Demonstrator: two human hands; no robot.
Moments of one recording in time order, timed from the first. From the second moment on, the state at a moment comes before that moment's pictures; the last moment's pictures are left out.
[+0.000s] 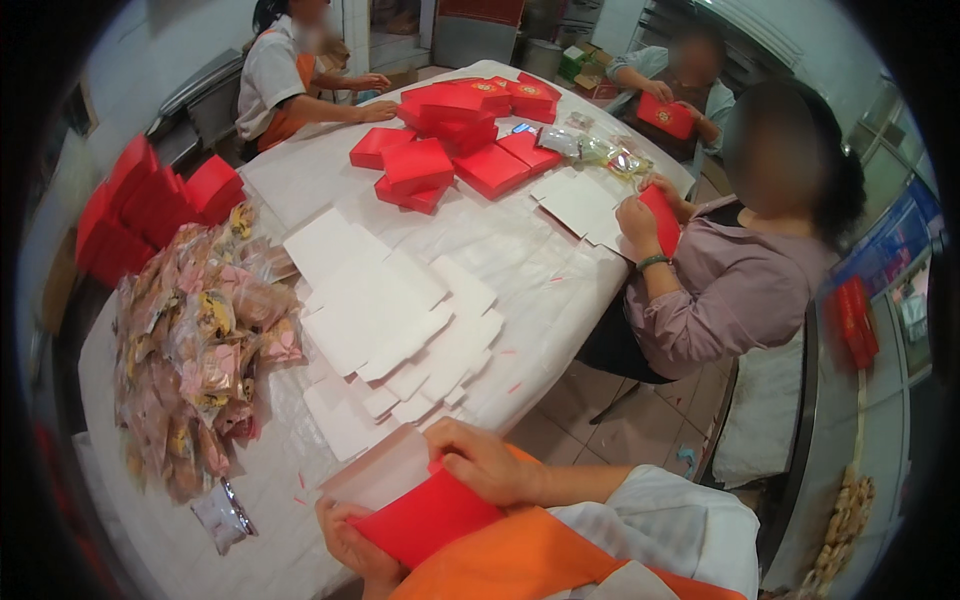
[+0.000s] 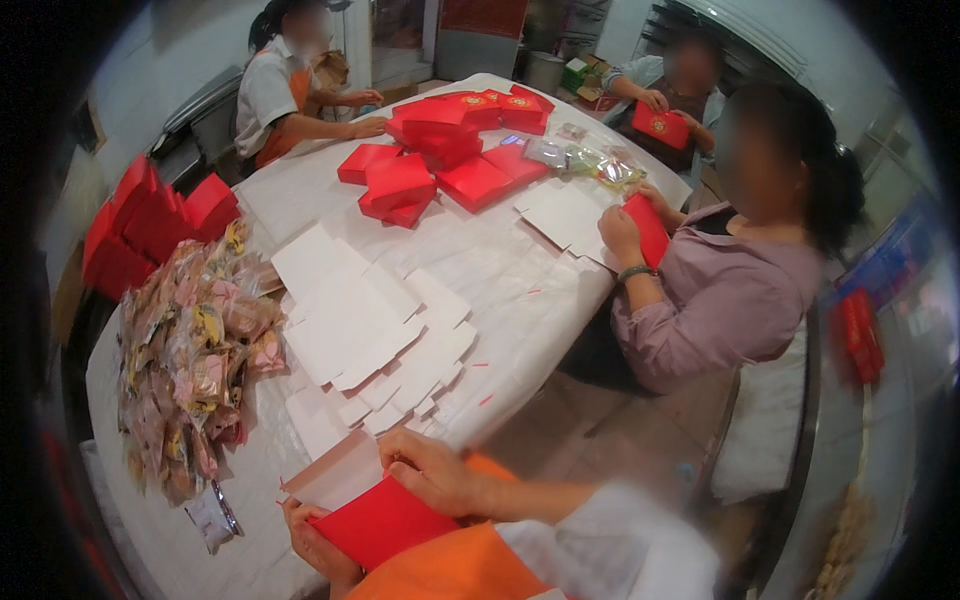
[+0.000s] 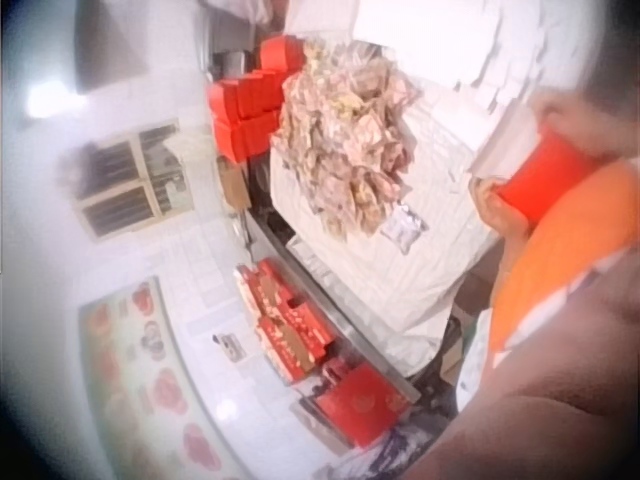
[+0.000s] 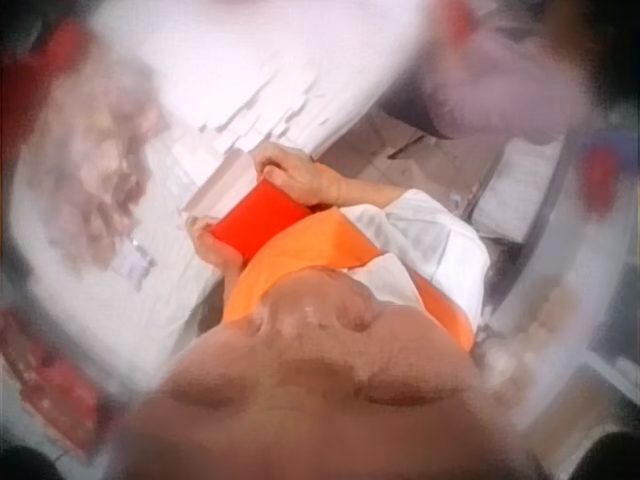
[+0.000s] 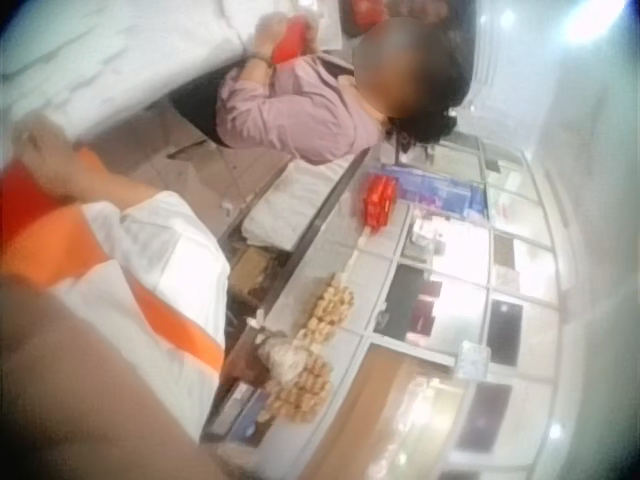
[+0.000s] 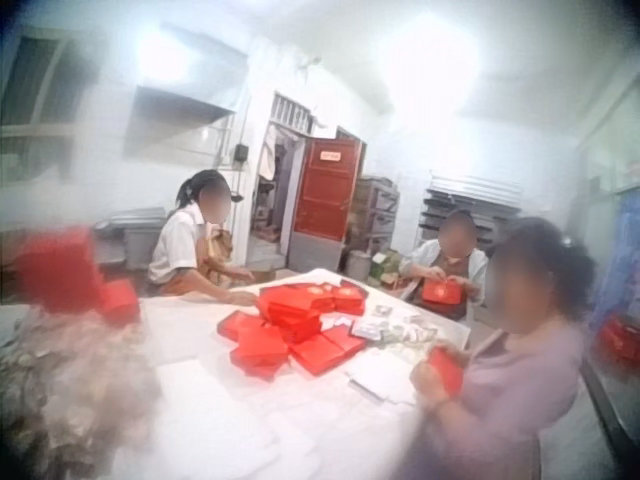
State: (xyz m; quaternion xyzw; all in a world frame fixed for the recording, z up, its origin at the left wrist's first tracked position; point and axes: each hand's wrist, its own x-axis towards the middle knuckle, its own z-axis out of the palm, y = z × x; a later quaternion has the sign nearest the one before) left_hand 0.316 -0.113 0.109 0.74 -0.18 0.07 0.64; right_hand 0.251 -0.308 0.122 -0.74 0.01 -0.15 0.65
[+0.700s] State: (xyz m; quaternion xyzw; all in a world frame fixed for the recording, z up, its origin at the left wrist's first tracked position) left_hand 0.315 -0.106 0.115 0.74 -0.21 0.02 0.64; right_hand 0.246 -0.299 0.136 -0.75 0.01 -0.19 0.63
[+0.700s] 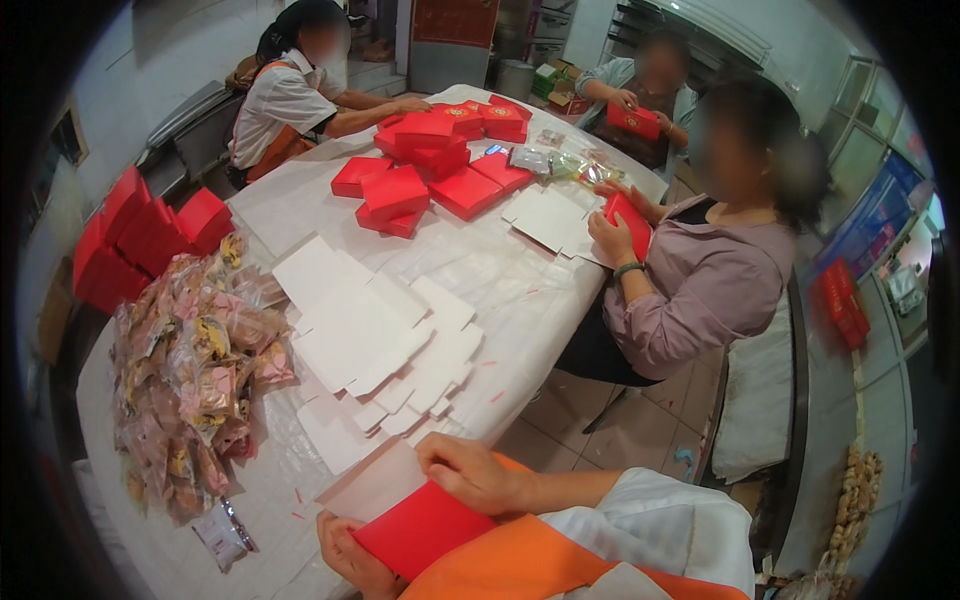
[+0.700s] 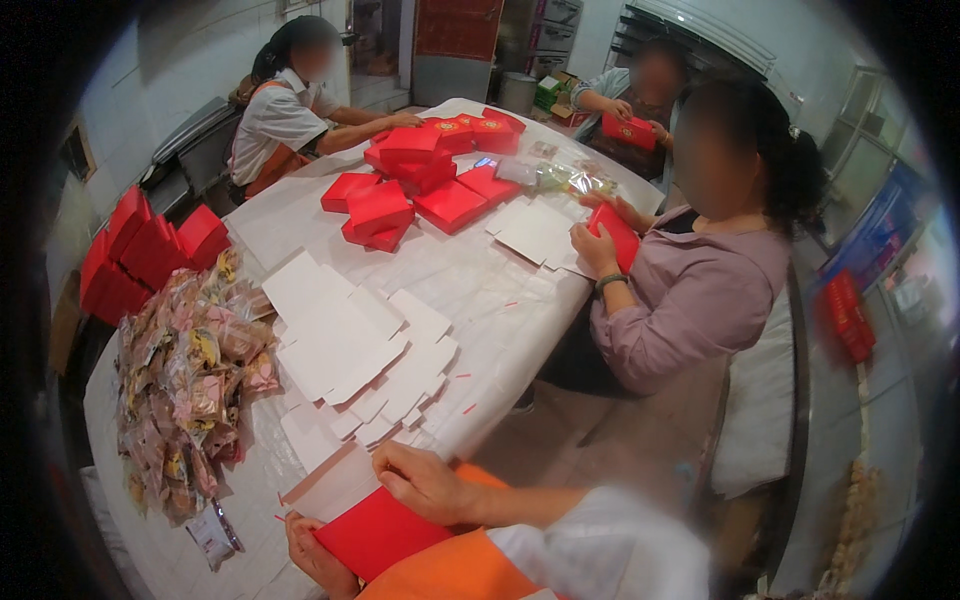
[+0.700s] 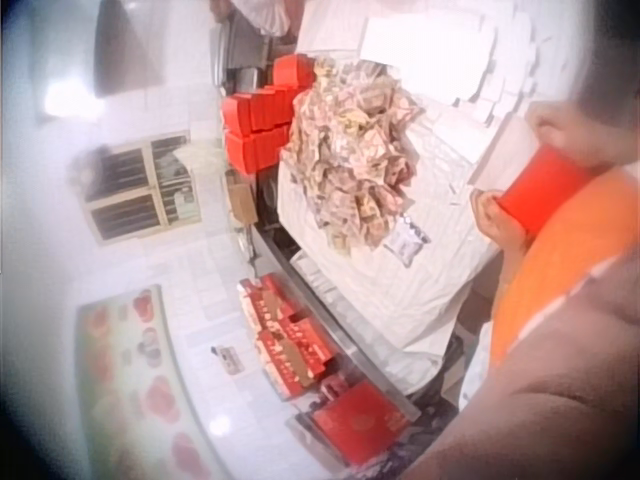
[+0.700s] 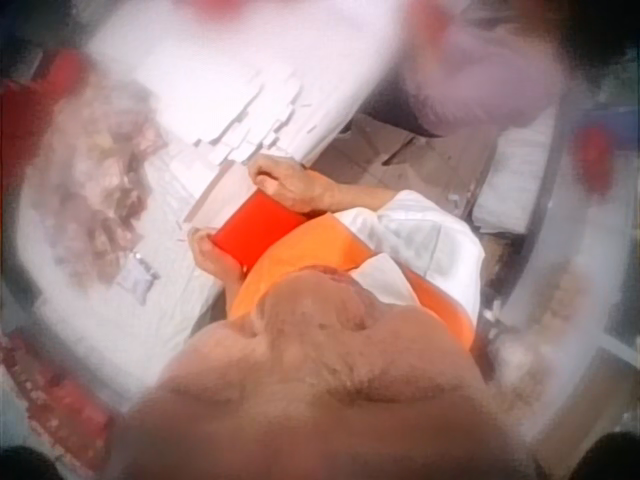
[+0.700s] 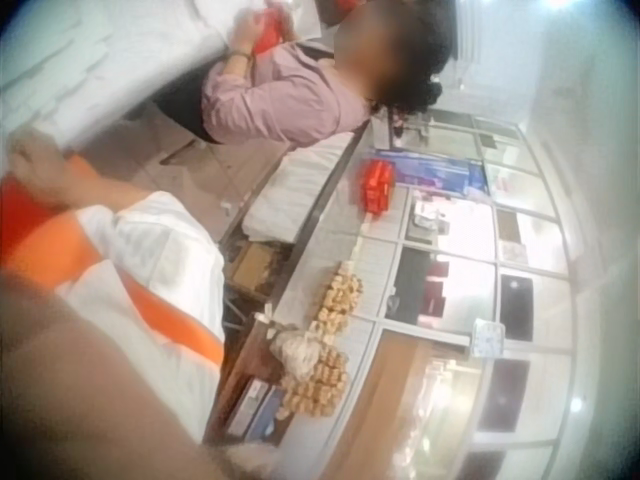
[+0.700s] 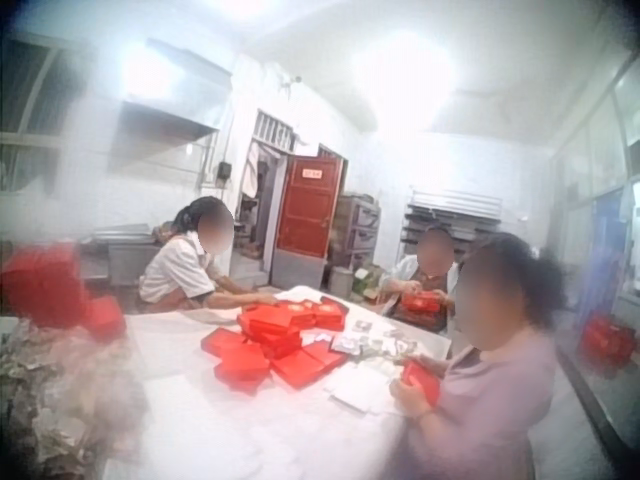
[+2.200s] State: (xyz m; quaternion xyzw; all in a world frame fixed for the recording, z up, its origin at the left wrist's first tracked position) left_hand 0.328 -0.088 0.180 0.73 -0.25 -0.18 0.62; right_hand 0.237 -0.318 0.166 -0.82 -0.04 -0.17 0.54
